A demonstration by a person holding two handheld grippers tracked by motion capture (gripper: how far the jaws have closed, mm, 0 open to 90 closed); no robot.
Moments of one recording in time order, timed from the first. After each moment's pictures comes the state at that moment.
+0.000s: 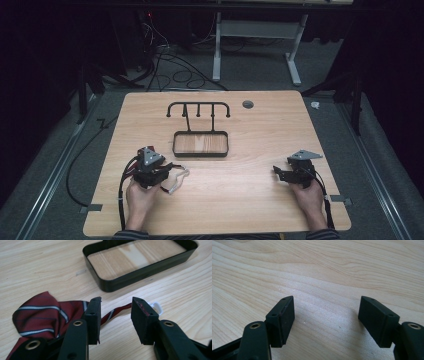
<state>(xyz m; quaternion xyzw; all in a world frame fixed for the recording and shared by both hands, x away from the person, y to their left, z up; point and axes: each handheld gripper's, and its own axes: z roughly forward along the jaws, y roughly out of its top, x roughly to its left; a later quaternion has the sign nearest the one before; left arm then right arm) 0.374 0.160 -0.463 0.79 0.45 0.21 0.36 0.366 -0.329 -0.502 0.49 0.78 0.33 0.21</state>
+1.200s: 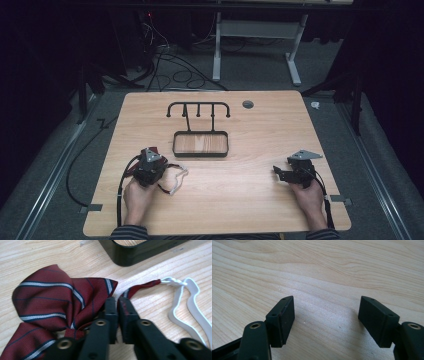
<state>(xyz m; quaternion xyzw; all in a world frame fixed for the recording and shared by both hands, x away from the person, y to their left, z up) 0.393 0.168 -0.492 0.82 0.45 0.18 0.30 0.366 -0.329 -0.502 0.49 0.78 0.33 0.22</state>
